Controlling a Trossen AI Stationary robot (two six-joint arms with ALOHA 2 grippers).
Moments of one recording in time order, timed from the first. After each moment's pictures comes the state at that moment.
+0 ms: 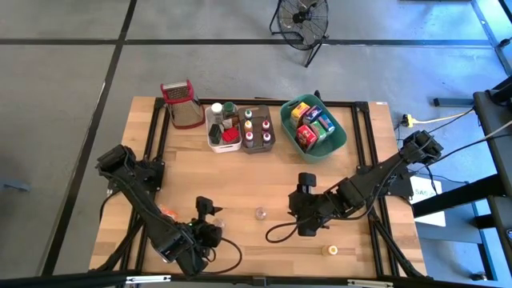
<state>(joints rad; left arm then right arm) -0.83 1.80 1.51 -1.18 -0.79 -0.61 0.58 1.56 1.29 -0.80 0.43 0.46</state>
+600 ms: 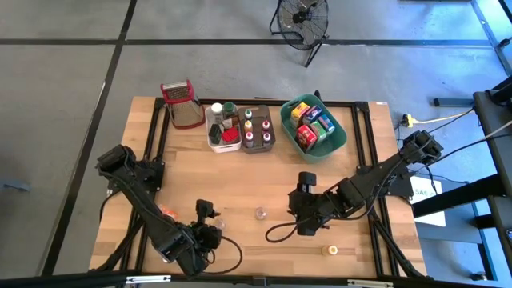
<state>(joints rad) -0.83 1.80 1.49 -1.14 -0.67 -0.63 0.58 1.56 1.29 -0.79 0.45 0.46</state>
